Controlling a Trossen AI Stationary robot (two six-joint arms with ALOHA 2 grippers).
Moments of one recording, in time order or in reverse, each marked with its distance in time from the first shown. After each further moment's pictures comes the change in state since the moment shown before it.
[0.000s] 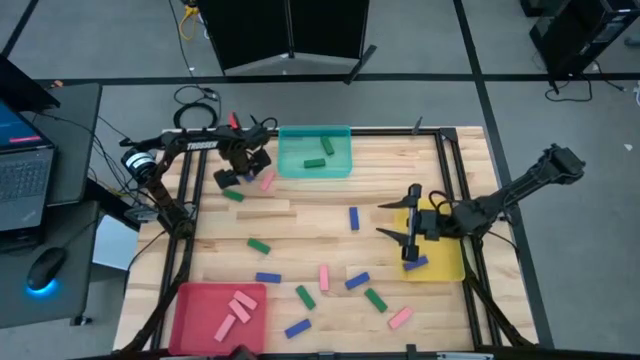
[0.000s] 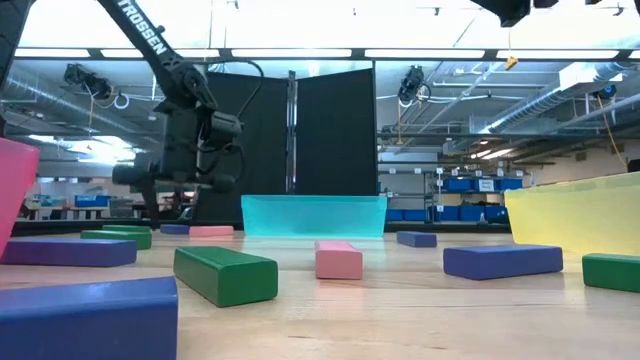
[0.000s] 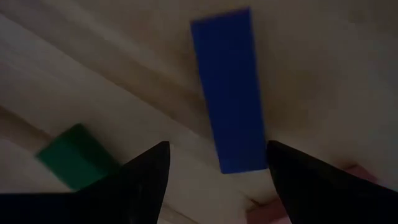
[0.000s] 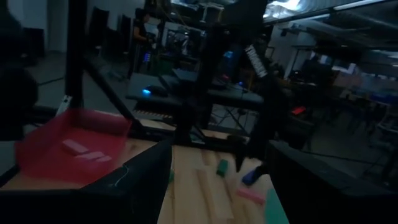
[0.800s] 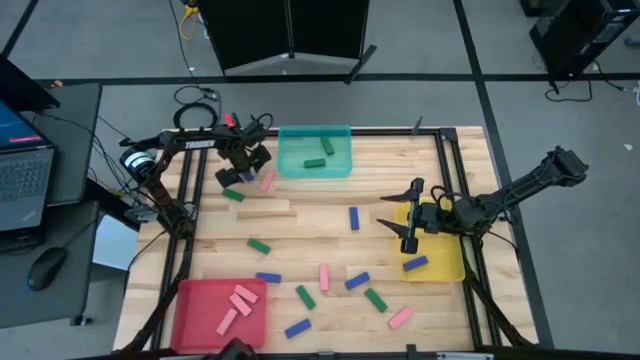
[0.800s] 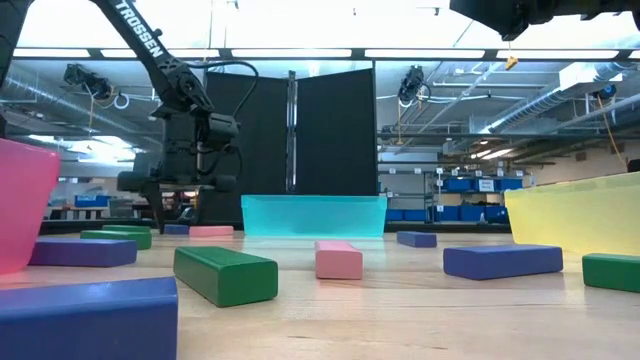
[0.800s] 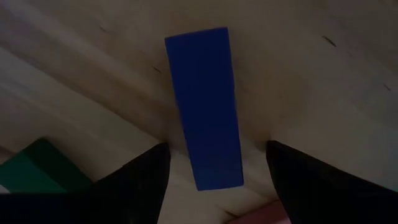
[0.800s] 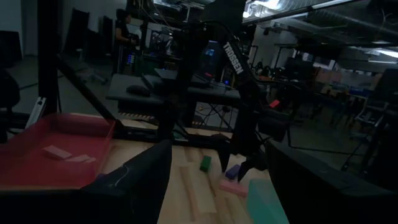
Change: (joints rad) left arm 0.049 -0.001 -0.022 0.090 0.015 -0.002; right arm -0.054 -0.045 -0.050 0.021 0.002 0.009
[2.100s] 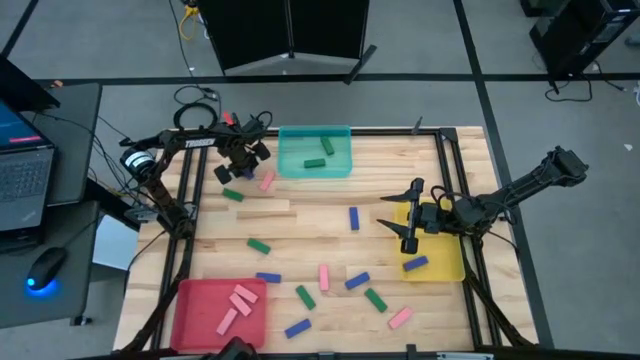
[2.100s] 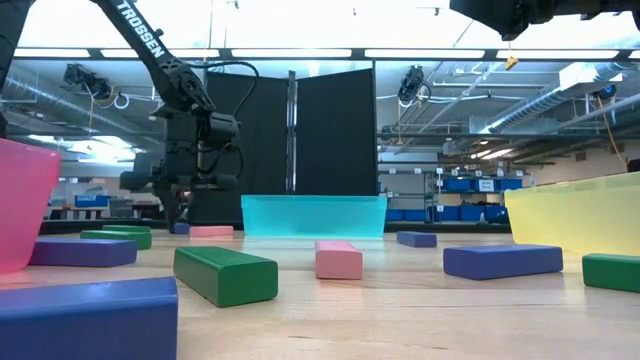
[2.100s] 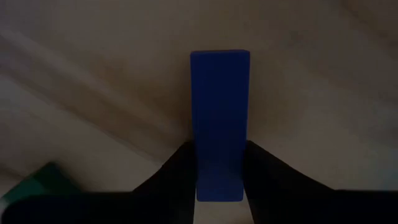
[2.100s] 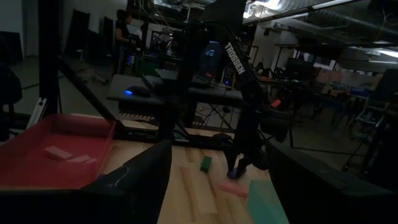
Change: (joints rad) left arm 0.009 0.001 0.021 -0.007 -0.039 0.034; right arm 0.000 0.000 0.000 0.003 -0.002 0.000
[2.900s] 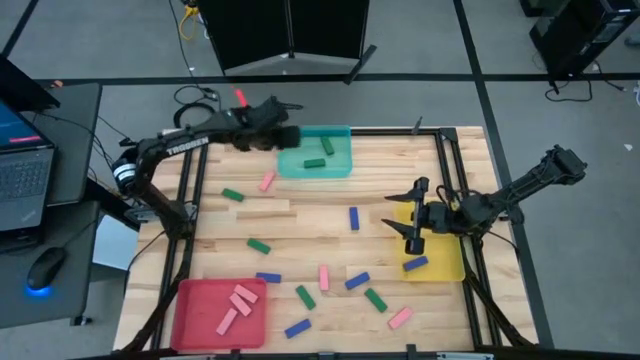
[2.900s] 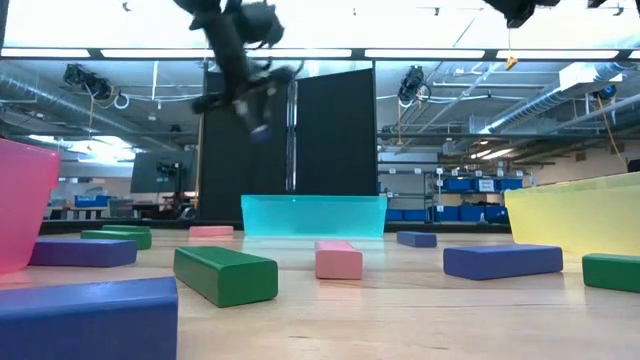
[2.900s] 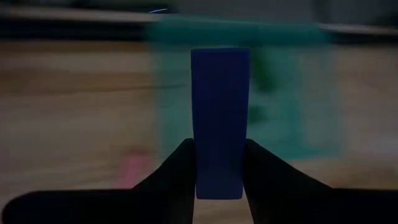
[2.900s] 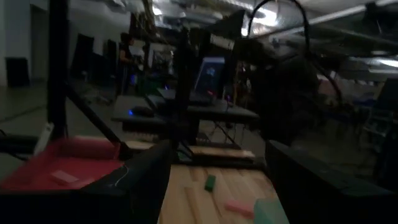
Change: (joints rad) left arm -0.308 -0.120 0.458 -0.118 -0.179 0.391; right arm 0.034 -0.027 -0.001 0.075 0.003 -0.022
